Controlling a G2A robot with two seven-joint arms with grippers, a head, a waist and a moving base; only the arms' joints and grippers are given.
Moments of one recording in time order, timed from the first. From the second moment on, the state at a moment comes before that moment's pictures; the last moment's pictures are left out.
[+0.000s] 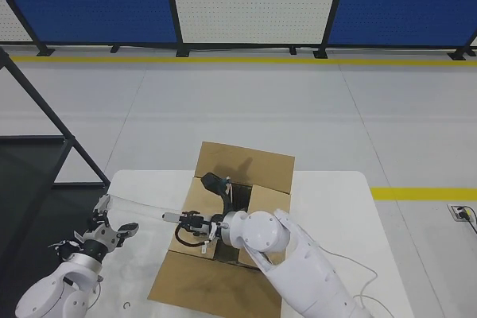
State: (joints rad) left arm 1.28 -1.12 -1.68 -1.68 -0.76 0.29 -0.13; right arm -0.52 -1.61 0.85 -1.16 -0.15 0.18 0.71
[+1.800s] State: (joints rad) left arm 1.29 -1.13 -1.70 -1.69 -0.77 0.30 -0.15; right arm -0.46 -1.70 0.83 -1.08 -0.14 0.16 0.57
